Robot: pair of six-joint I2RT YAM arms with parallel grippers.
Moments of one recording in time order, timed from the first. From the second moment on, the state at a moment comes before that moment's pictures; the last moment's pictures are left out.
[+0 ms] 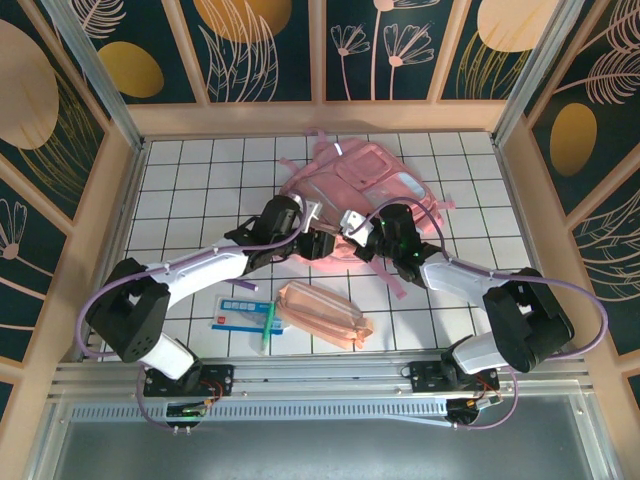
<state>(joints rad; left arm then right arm) -0.71 1.56 0.94 -0.04 0.30 -0.42 0.57 1.41 0.66 0.25 -0.27 -0.58</state>
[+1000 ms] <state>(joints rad) -0.72 1.54 0.94 -0.06 0.16 -0.34 0.54 1.40 0.69 0.17 -0.29 -0.68</state>
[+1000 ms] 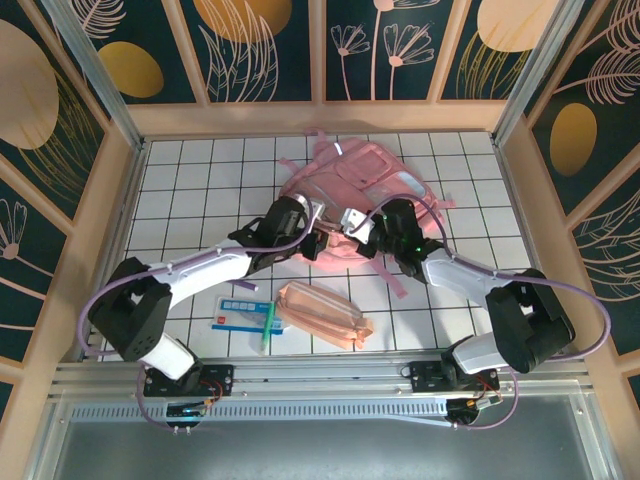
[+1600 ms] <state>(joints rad) -0.59 1.51 0.87 -0.04 0.28 -0.28 0.58 1.41 0.68 0.16 -0.19 -0.75</state>
